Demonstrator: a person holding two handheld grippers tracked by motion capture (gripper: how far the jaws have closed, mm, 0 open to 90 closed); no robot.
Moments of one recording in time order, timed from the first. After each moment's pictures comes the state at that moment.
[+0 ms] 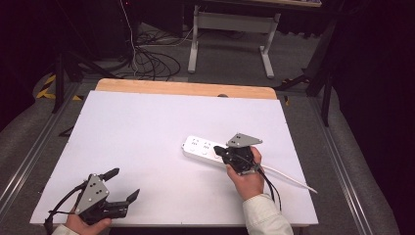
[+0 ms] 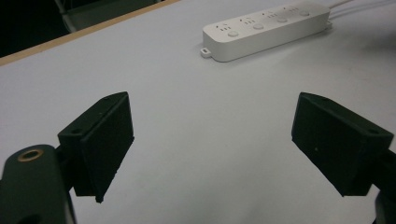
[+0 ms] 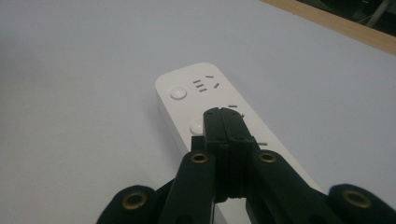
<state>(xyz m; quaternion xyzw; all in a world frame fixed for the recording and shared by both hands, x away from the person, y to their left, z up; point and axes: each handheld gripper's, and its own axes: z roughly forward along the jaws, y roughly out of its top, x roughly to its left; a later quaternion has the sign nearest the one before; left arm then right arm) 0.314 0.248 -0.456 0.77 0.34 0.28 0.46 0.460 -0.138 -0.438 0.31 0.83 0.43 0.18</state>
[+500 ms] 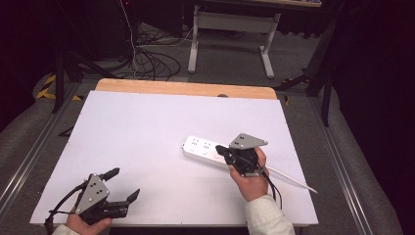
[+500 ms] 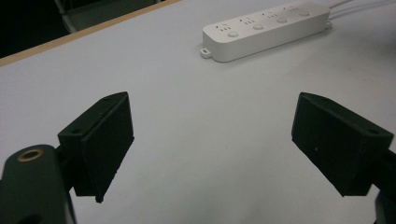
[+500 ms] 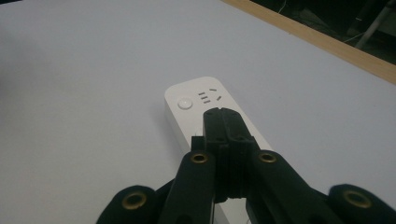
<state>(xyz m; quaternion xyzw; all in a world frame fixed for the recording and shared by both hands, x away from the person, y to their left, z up) 0.315 0.248 -0.456 0.77 0.34 0.28 0.46 0.447 -0.142 -0.418 0.29 0.83 0.44 0.20</state>
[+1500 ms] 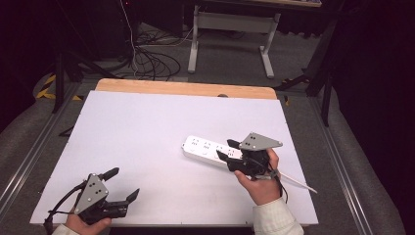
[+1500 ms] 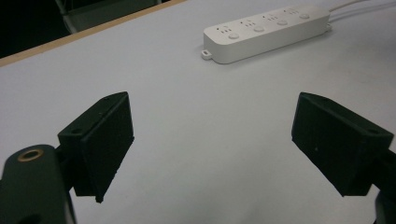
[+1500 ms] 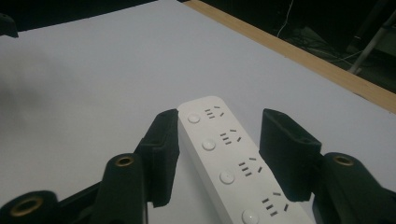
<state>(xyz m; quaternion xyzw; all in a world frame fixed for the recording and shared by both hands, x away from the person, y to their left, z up) 0.315 0.249 -0.455 0.77 0.34 0.27 0.46 0.426 -0.158 -0.386 0.27 0.82 0.46 0.20</state>
